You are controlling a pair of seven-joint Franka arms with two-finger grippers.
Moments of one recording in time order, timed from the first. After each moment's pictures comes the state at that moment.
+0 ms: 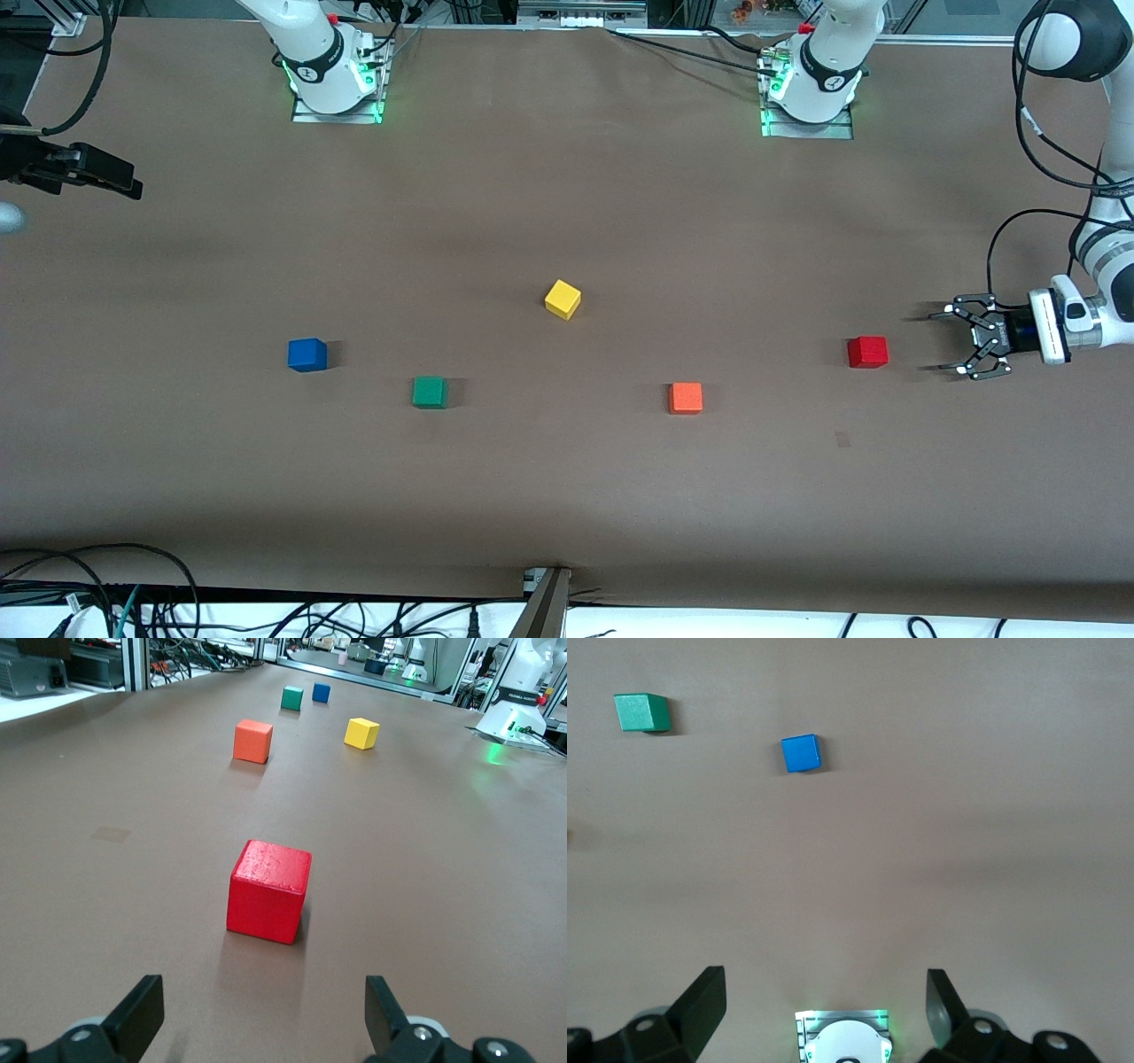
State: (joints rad) left arm 0.62 0.93 -0.03 -1.46 -0.85 1.60 2.33; right arm 0.02 0.10 -0.03 -1.41 -0.02 1.33 0.04
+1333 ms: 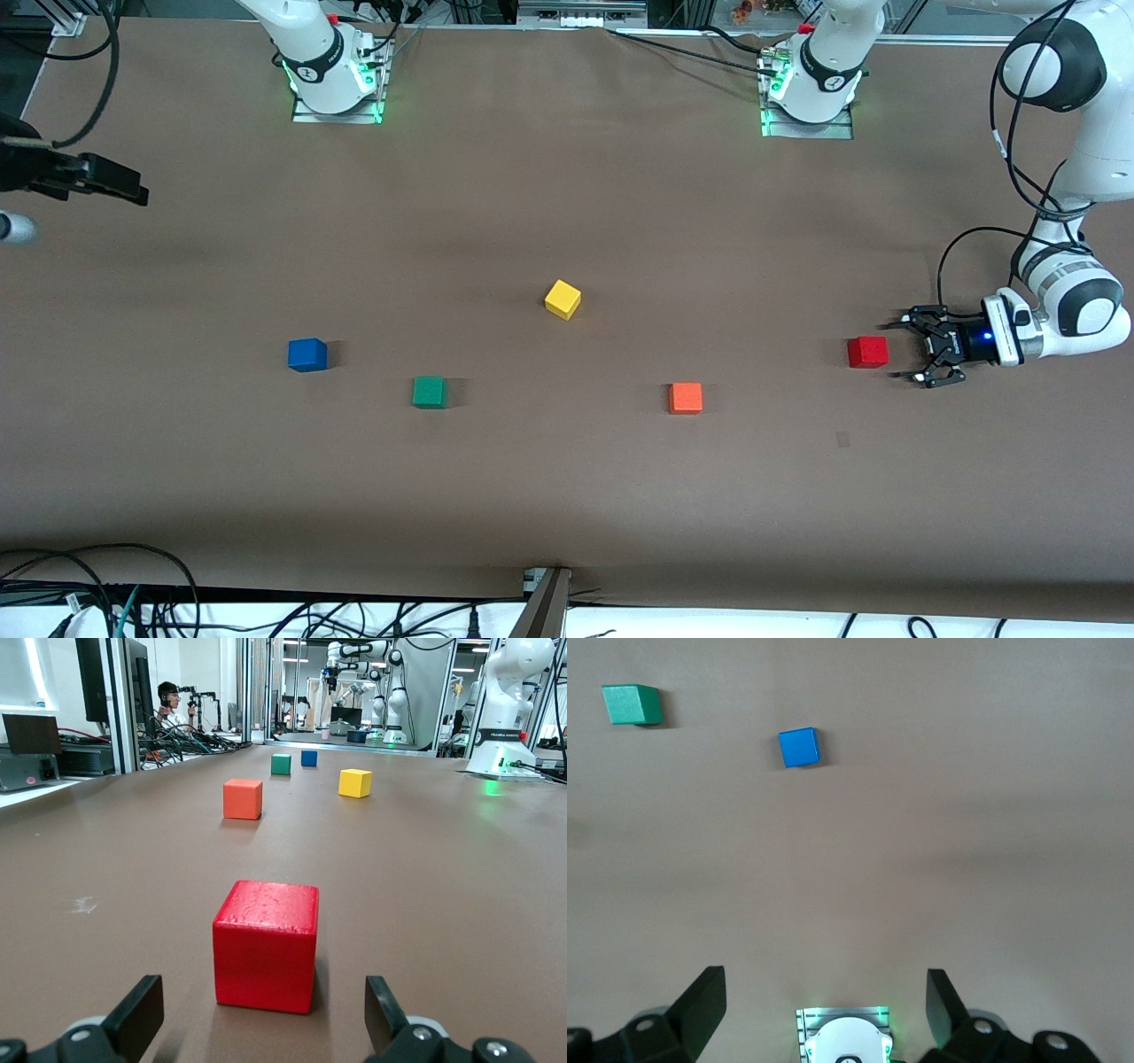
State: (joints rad) left arm 0.62 1.05 -0.08 -1.45 -0.99 1.56 2.51; right arm 0.02 0.14 -0.03 -1.41 -0.02 1.33 0.04
